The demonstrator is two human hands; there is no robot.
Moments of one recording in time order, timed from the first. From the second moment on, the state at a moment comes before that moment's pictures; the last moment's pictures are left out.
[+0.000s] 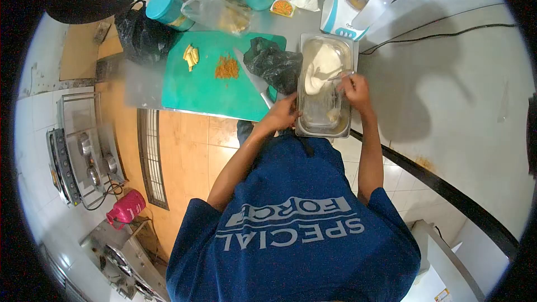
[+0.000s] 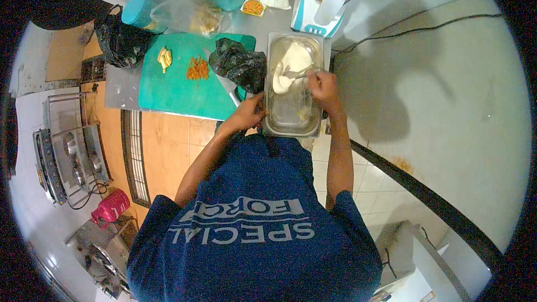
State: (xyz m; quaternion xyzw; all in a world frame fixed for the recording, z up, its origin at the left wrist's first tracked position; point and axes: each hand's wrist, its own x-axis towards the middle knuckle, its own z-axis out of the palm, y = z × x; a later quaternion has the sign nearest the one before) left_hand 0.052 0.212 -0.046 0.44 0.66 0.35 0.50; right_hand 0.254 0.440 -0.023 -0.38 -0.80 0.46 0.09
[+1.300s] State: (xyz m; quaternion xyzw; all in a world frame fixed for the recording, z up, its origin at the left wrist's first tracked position) left_hand 0.059 0.211 -0.054 0.43 0.70 0.36 0.44; right_hand 0.206 0.429 -0.037 -0.36 -0.70 0.53 0.32
